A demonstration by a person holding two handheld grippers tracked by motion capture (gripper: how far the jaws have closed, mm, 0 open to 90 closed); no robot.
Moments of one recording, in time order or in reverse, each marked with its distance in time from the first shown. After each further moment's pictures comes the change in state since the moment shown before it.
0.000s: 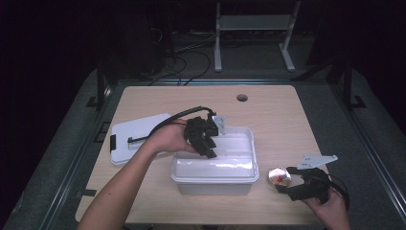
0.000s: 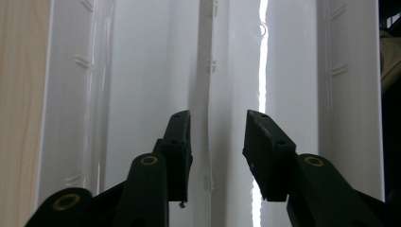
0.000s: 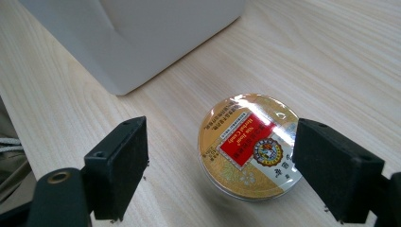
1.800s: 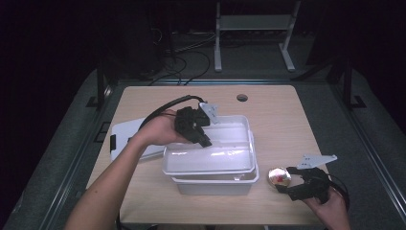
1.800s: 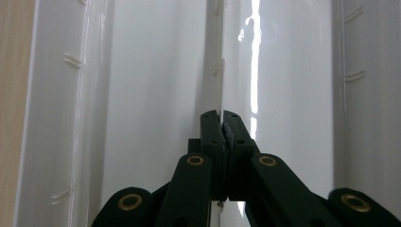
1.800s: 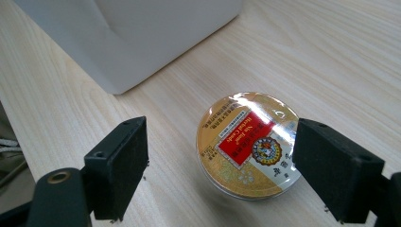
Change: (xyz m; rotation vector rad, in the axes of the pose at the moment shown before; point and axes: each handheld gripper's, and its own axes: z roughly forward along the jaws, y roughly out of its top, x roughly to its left) left arm -0.009 -0.017 -0.056 -0.093 0.017 -0.024; right arm -0.001 0.000 0.001 0.005 -0.001 0.001
